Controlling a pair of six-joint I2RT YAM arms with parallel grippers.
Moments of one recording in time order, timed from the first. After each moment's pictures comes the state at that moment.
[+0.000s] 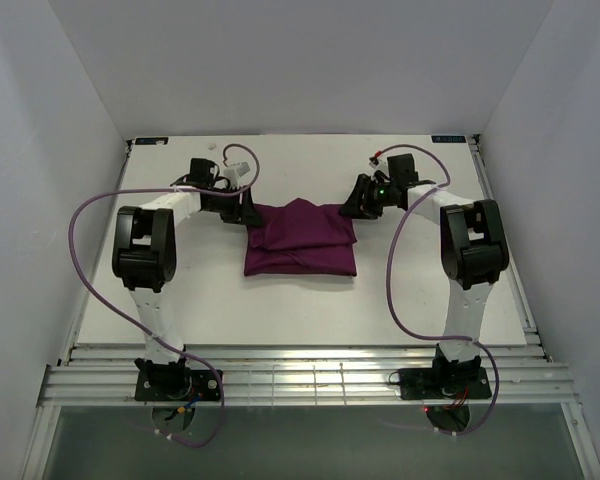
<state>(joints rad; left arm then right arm) -0.11 2.04 1.38 -0.38 0.77 0.04 0.23 2.04 1.37 -0.18 -0.66 0.44</state>
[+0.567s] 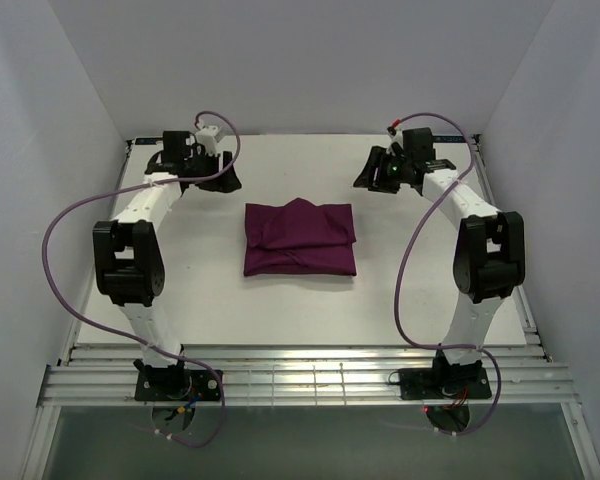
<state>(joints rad) -0.04 1.90 1.47 -0.36 0.50 0.10 0.19 1.89 1.47 -0.32 -0.45 0.36</state>
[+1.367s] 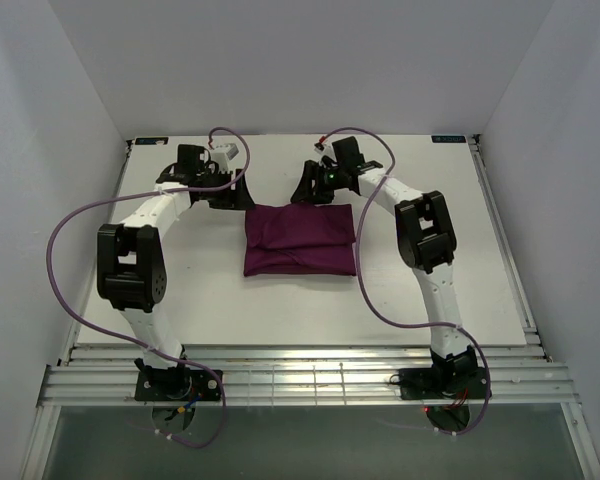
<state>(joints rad) -0.11 1.85 1.38 -0.40 0.57 -0.01 0.43 2.40 1.95 -0.33 -0.66 0.45</state>
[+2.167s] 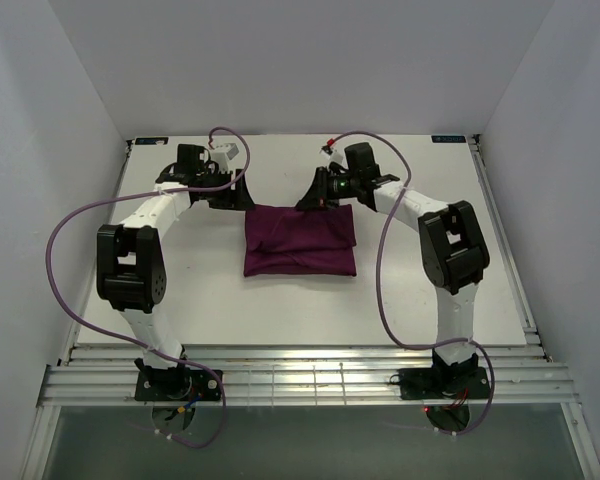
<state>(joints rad) -0.11 1.84 1.38 -0.41 0.57 -0.01 0.45 2.10 1.55 -0.08 -0.79 0.55</state>
